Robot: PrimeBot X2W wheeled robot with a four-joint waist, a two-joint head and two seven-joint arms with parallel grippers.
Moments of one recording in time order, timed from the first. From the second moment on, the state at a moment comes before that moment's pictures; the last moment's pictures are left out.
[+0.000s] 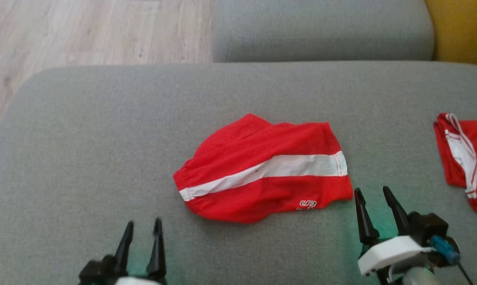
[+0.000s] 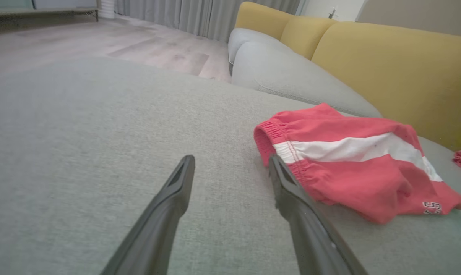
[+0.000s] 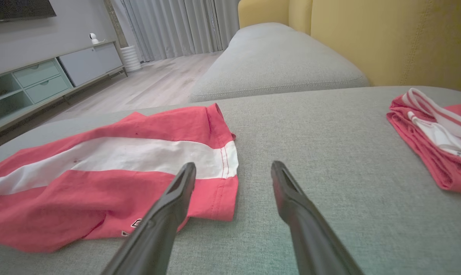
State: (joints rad) left arm 0.08 0.05 -0.18 0.36 -0.34 -0.08 -0.26; right arm -0.03 -0.05 0.07 0.45 0.16 0.12 -0.25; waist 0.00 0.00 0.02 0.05
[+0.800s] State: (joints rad) left arm -0.17 0.09 -0.47 0.44 -0.77 -0.13 -0.26; right arm -0.14 -0.05 0.11 0.45 0.16 0.12 -0.25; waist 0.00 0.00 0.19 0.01
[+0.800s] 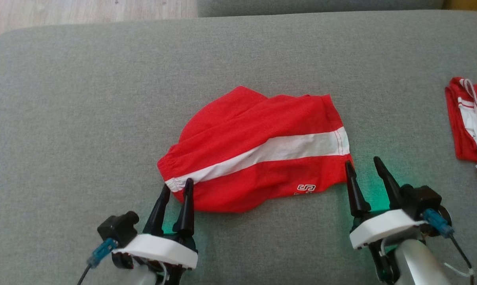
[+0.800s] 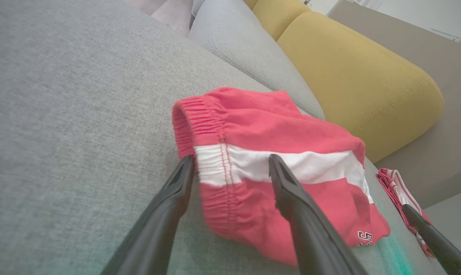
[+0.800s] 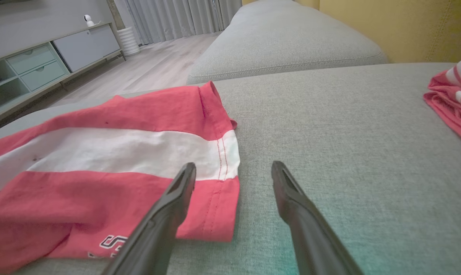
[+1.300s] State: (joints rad) left arm -0.18 0.11 -0.51 0.37 -0.81 -0.13 -0.26; right arm -0.15 -0.05 0.12 0.45 0.17 0.12 -0.25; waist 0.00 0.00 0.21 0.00
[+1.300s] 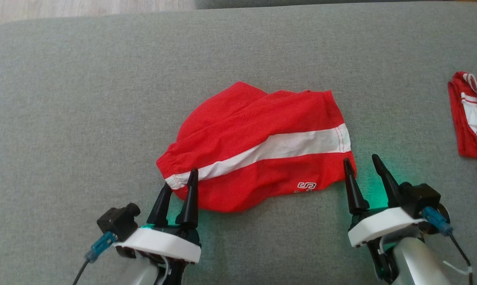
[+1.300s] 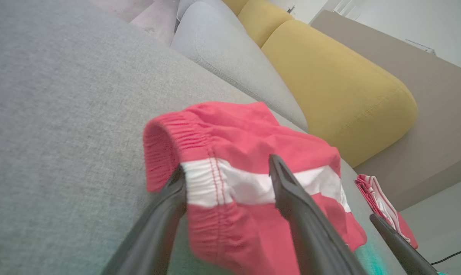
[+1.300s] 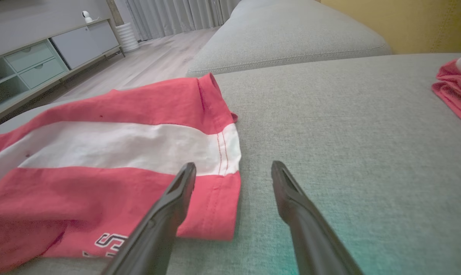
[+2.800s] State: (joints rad) left arm -0.22 0.19 -0.54 0.15 -0.77 -0.13 -0.26; right arm -0.41 -0.07 0.17 0.58 0.34 0.12 -0.25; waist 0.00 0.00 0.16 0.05
